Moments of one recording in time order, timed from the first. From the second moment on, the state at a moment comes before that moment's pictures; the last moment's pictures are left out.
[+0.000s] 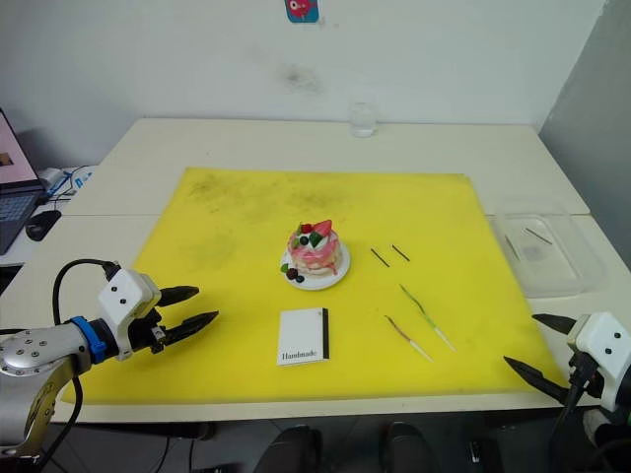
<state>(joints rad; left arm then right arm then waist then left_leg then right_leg) 0.08 0.82 0.29 -0.23 -0.32 0.34 -0.89 0.46 -0.81 -0.59 -0.39 0.38 0.22 1.04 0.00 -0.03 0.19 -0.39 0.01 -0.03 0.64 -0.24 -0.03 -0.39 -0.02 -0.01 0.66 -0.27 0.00</state>
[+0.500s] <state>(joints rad) 0.05 0.81 0.30 -0.21 -0.36 0.34 -0.91 0.46 -0.79 -0.59 -0.36 0.38 0.18 1.04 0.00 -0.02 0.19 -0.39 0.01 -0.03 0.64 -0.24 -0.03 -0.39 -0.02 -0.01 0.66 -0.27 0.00</state>
